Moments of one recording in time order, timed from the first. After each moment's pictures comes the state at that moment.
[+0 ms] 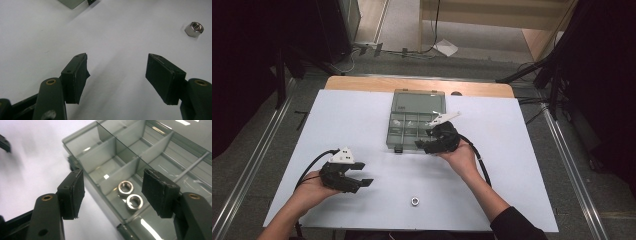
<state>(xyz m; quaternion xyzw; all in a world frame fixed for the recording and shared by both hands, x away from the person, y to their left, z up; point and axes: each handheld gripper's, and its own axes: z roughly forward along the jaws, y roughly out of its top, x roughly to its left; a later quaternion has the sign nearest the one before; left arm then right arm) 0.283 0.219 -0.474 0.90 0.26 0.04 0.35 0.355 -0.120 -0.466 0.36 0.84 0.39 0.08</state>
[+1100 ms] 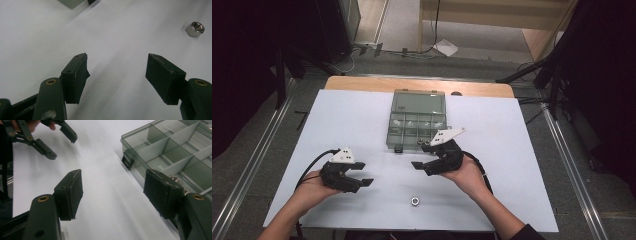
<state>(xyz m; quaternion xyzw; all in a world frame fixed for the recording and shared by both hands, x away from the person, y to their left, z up) 0.284 0.218 -0.474 0.90 0.27 0.04 0.35 0.296 -0.119 -0.451 0.28 0.85 0.43 0.04</state>
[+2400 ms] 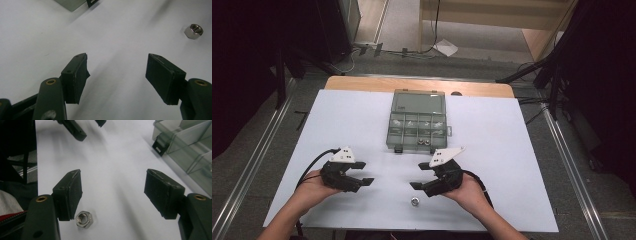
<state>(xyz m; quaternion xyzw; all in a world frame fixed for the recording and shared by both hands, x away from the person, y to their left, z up) 0.285 0.217 -0.473 0.90 0.26 0.04 0.35 0.255 -0.114 -0.468 0.25 0.86 0.44 0.02</state>
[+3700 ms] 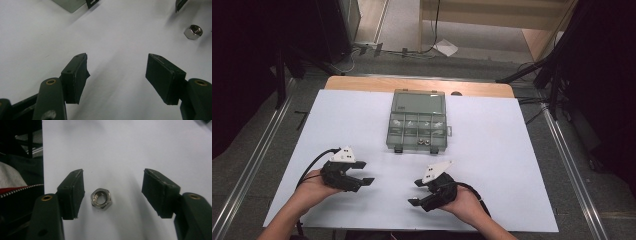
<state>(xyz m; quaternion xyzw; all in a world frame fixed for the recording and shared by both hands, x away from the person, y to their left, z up) 0.286 0.216 -0.472 0.90 0.26 0.04 0.35 0.236 -0.101 -0.498 0.22 0.90 0.39 -0.02</state>
